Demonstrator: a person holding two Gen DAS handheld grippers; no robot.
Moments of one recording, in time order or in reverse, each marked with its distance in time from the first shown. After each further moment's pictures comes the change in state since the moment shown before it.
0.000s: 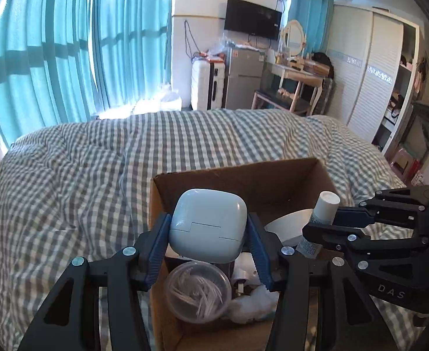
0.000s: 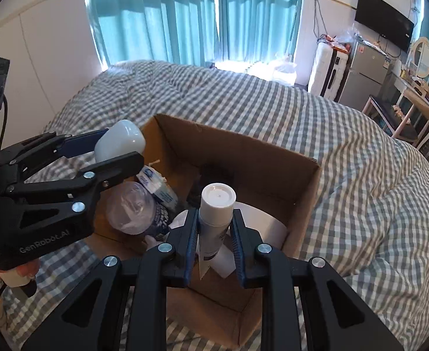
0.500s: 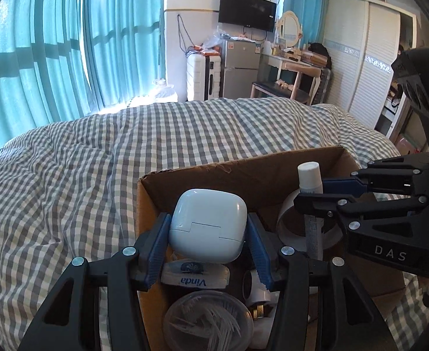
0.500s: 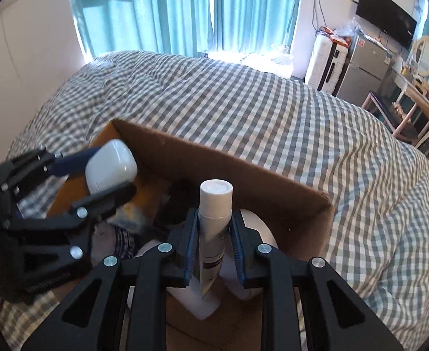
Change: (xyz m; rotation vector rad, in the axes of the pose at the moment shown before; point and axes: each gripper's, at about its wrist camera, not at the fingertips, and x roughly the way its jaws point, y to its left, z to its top) left arm 0.047 -0.003 0.002 0.038 0.020 -0.005; right arm 0.053 -0.024 0.030 0.016 0.032 -0.024
